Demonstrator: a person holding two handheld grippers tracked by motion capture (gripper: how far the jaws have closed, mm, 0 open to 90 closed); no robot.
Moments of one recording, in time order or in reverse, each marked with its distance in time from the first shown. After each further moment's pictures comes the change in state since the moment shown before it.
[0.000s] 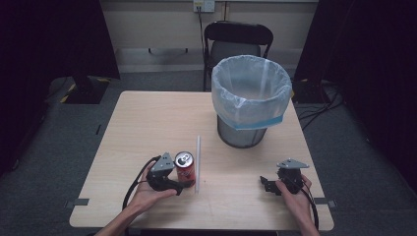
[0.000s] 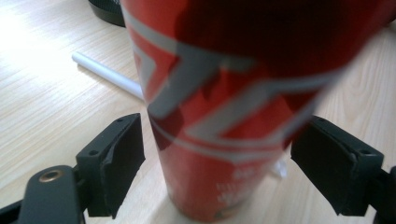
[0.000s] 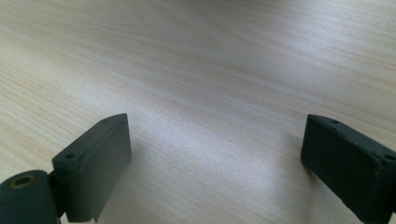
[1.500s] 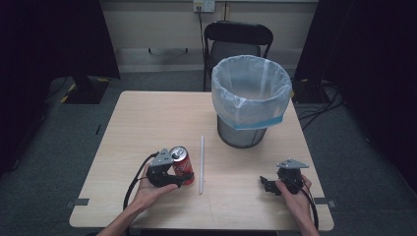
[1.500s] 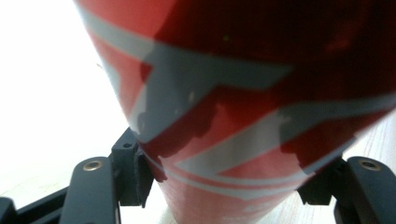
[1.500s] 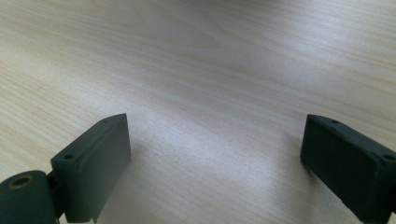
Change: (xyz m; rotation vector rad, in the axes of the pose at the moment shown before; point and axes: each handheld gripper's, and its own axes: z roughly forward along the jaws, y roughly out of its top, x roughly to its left) left arm 0.008 0.005 -0.003 -0.042 -0.002 -0.067; right arm 0.000 0.000 0.000 0.001 -0.004 0.001
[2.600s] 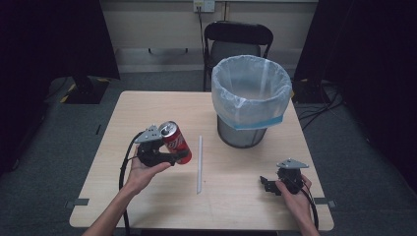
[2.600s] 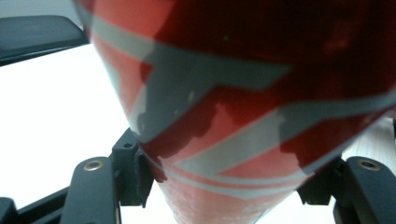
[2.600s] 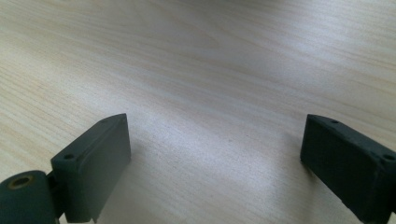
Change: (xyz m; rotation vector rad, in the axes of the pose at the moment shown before) left arm 0.021 0.066 -0.036 -0.128 0.008 -0.019; right arm 0.000 0.000 0.000 0.000 0.000 0.000
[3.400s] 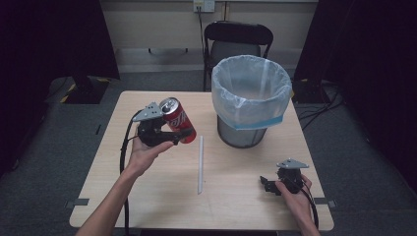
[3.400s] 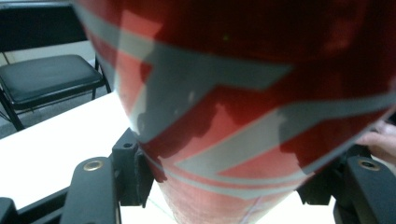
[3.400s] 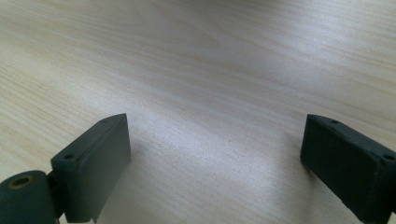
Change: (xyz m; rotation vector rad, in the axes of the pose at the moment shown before) left arm 0.001 0.065 -0.003 -0.086 0.008 0.037; right arm 0.000 0.000 0.000 0.000 0.000 0.000
